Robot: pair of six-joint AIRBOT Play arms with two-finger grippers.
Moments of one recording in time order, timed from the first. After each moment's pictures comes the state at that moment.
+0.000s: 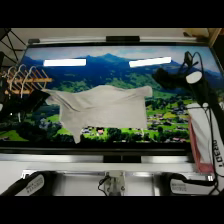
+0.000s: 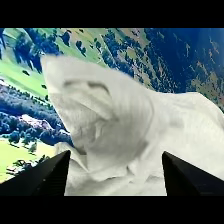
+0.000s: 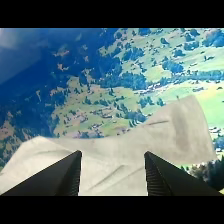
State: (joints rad) left arm 0.29 -1.08 0.83 0.80 -0.74 -1.37; right arm -0.07 -1.48 1.29 -0.90 0.74 1.51
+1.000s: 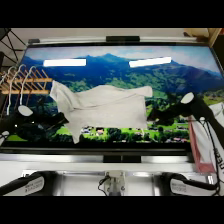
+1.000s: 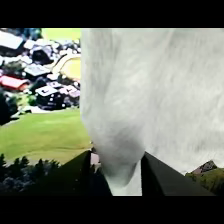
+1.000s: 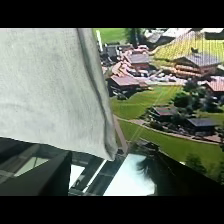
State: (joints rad) left arm 0.09 -1.24 0.72 1.03 -0.91 -1.50; right arm -0.09 -1.43 0.96 -1.07 1.19 1.44
